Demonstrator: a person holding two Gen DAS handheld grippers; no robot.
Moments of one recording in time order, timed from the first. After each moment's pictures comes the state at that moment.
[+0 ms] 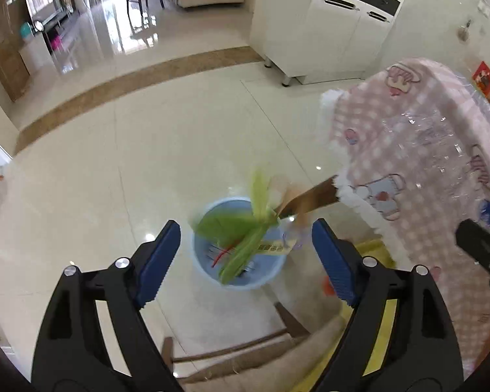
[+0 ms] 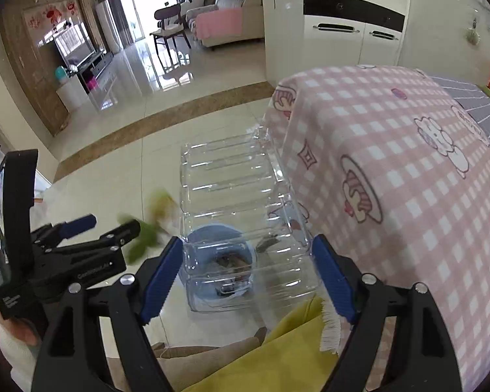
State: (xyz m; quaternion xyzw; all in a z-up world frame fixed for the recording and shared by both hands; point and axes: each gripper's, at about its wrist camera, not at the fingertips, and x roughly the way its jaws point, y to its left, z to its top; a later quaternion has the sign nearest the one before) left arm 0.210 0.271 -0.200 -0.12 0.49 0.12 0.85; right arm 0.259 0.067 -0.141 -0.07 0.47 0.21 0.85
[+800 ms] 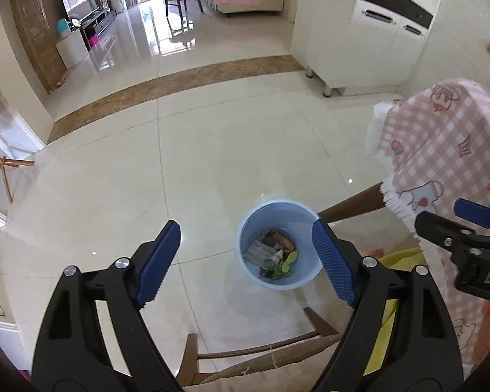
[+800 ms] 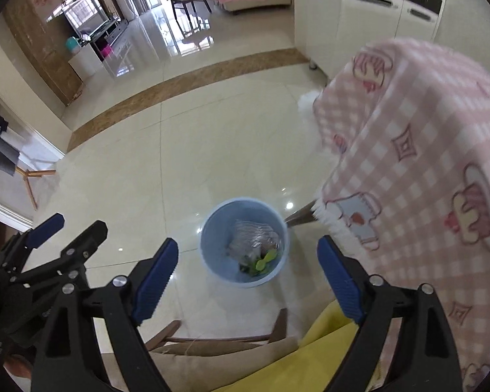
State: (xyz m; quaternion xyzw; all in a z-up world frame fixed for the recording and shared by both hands) left arm 0.166 0.310 -0.193 -0.12 0.49 0.20 0.84; right arm 0.279 0.137 -0.184 -0.09 0.54 0.25 0.80
